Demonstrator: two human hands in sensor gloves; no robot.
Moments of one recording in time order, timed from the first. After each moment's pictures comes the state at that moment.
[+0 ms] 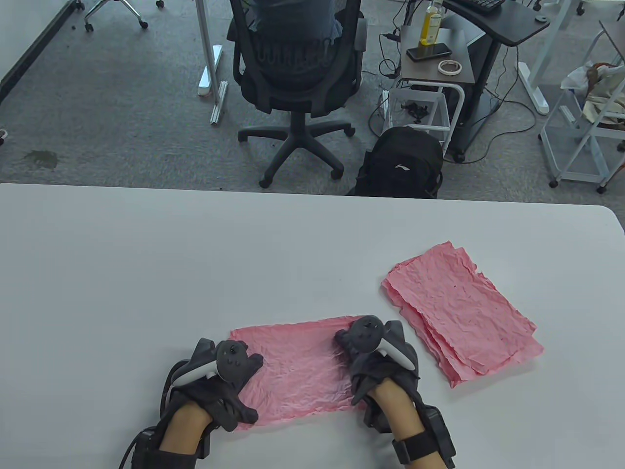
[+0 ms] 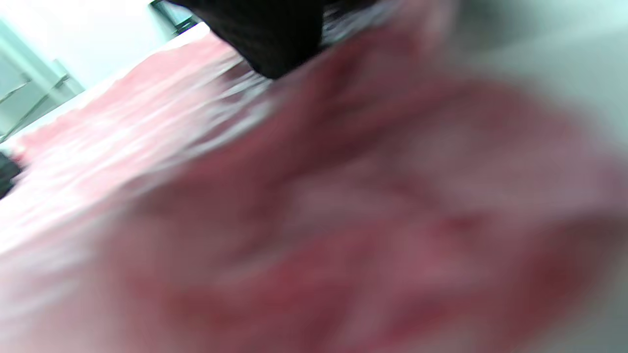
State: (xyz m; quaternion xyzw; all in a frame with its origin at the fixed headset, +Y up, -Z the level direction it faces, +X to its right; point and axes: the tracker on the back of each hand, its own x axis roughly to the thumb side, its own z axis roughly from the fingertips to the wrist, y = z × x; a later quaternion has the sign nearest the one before) left_hand -0.191 -0.786 -0.295 -0.34 -0.15 0.07 0.93; right_hand 0.130 -0.788 -0.349 0.05 0.23 0.95 0.19
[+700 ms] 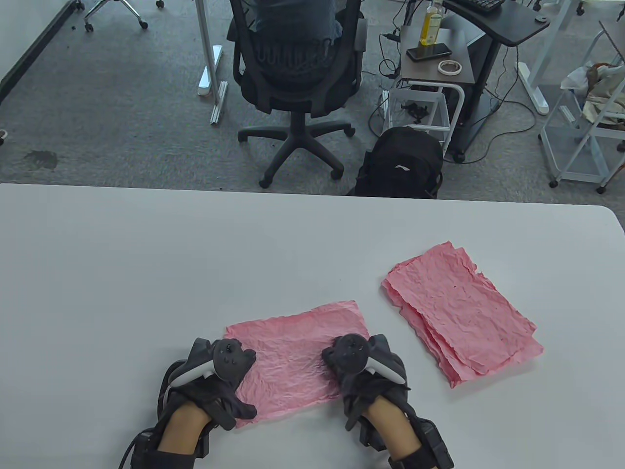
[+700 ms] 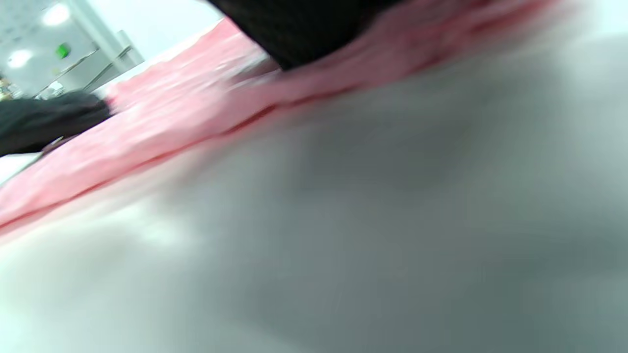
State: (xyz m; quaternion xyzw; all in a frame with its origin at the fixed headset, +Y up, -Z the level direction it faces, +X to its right) left_hand -0.198 -0.788 -0.295 -0.34 -0.13 0.07 0.93; right_hand 0.110 -0.786 -0.319 0.13 0.24 0.95 0.17
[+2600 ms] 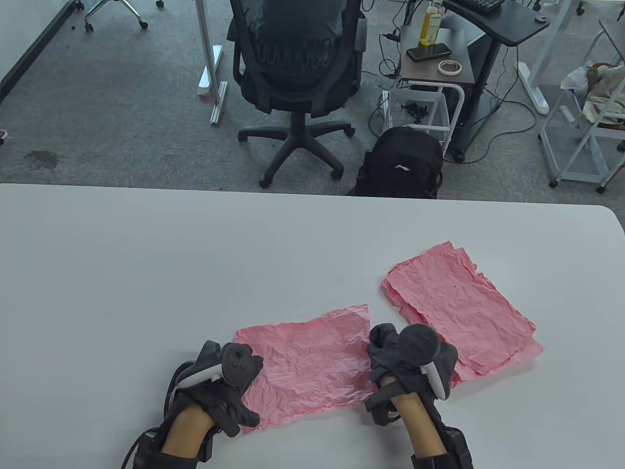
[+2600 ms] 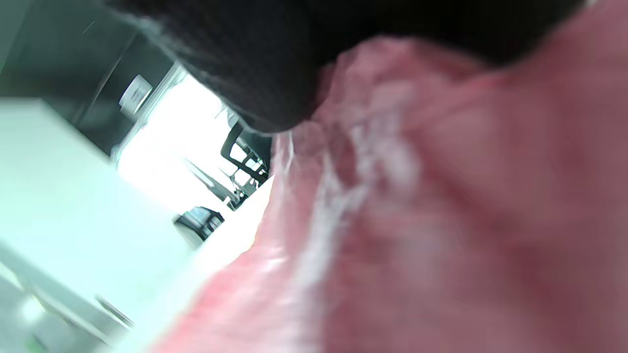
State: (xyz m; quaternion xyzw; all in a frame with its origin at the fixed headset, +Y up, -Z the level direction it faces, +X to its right) left_hand -0.182 -0.786 -0.290 -0.34 -0.17 0.06 0.92; right_hand 0.173 -0.761 -0.320 -0.06 0.04 0.88 0.47
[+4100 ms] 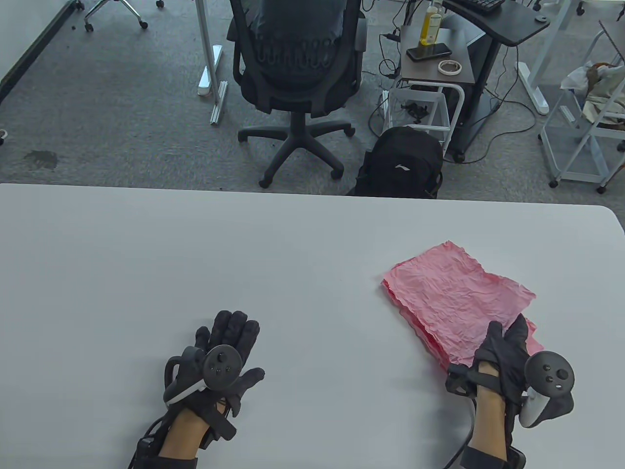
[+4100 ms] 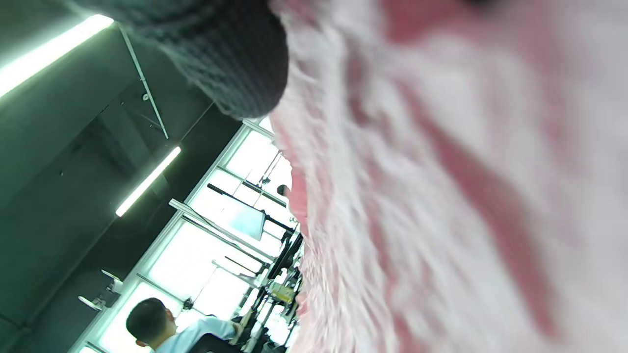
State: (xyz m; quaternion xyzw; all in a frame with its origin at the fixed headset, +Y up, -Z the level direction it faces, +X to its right) left_hand -0.191 -0.749 -0.286 -0.07 -0.16 0.10 0.98; right_hand 0.339 -0.741 -0.285 -0.30 -0.27 0.80 0.44
